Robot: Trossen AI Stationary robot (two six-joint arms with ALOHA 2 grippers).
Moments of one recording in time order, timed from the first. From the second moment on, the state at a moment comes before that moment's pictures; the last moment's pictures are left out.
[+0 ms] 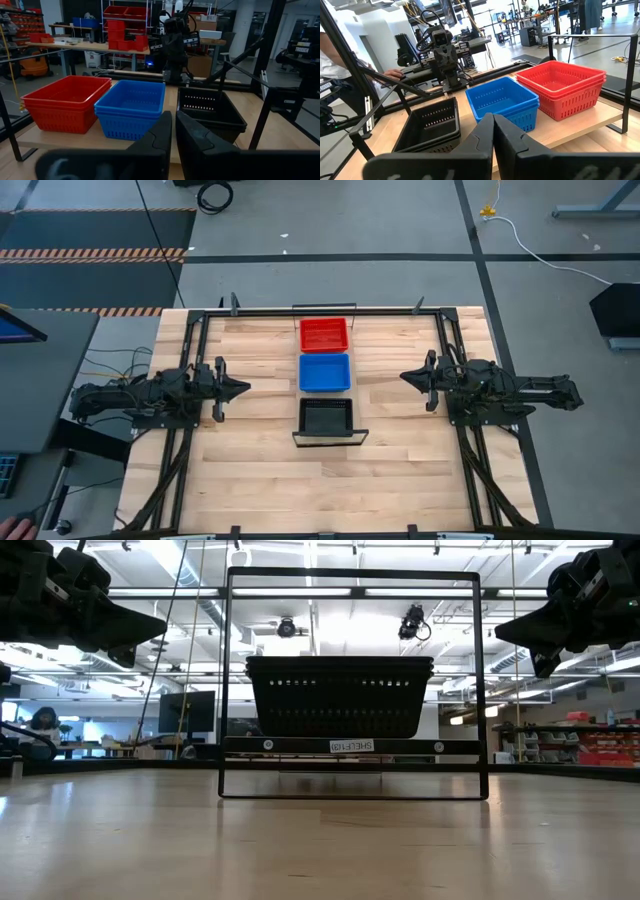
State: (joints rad) left arm 0.03 0.03 0.01 0.05 -0.09 -0.07; right arm -0.04 0.03 0.07 -0.05 0.14 0.27
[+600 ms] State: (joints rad) left arm 0.03 0.03 0.01 0.05 -0.09 -0.07; right arm -0.04 0.03 0.07 -0.05 0.14 0.27
